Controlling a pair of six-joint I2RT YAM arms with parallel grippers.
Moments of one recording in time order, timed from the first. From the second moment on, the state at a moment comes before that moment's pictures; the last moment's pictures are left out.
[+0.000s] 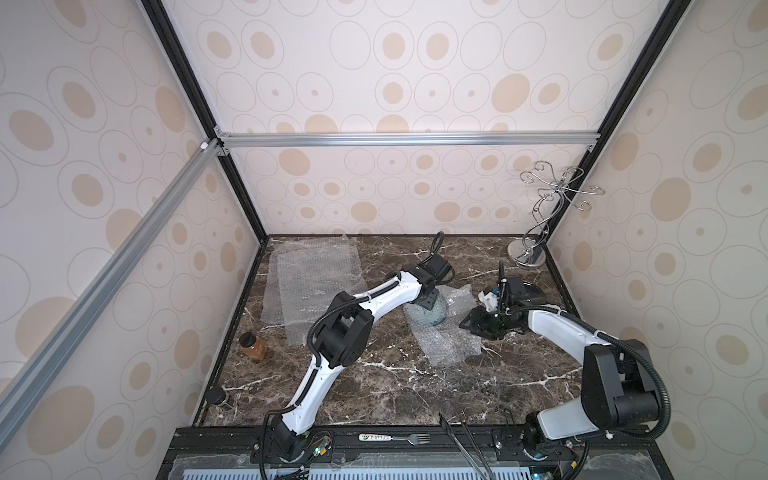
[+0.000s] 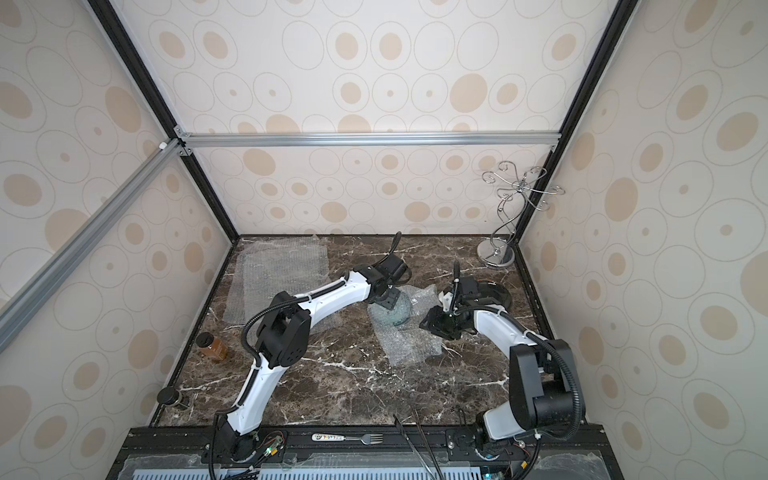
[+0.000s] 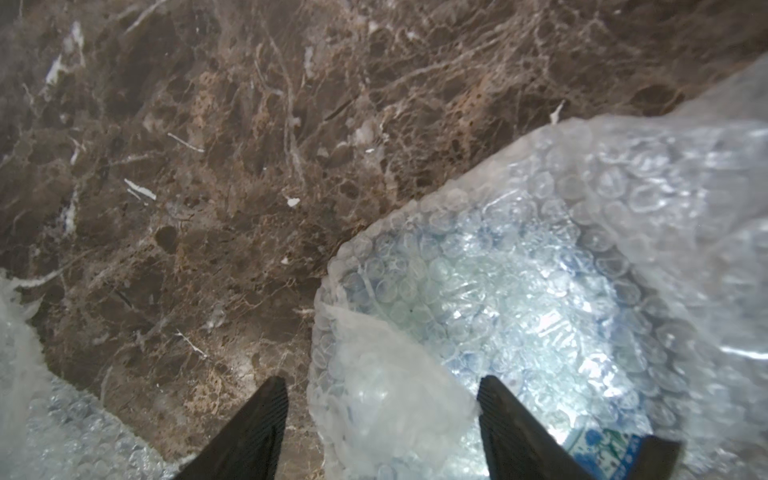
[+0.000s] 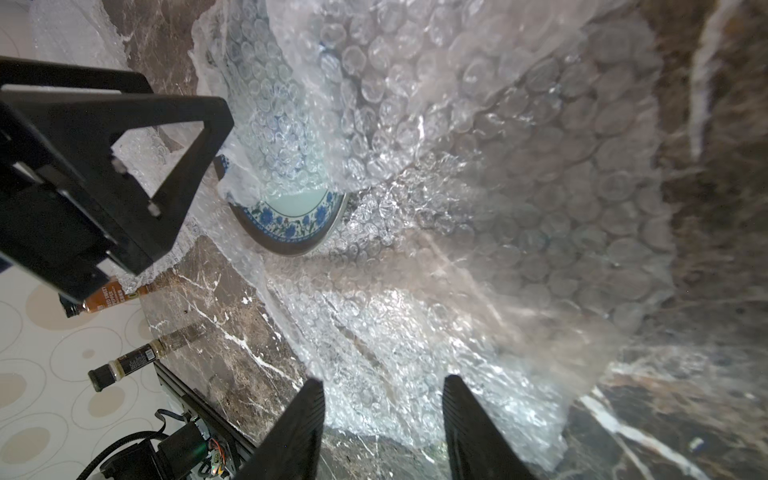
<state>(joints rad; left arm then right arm) -0.78 2.31 1.98 -0.85 -0.32 -0.26 0.14 1.48 0.85 -0.55 -0.52 0.46</state>
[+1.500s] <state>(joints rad) -0.61 2.04 1.49 -0.64 -0.14 -0.27 0.14 1.48 0.85 -0.55 -0.52 0.45</state>
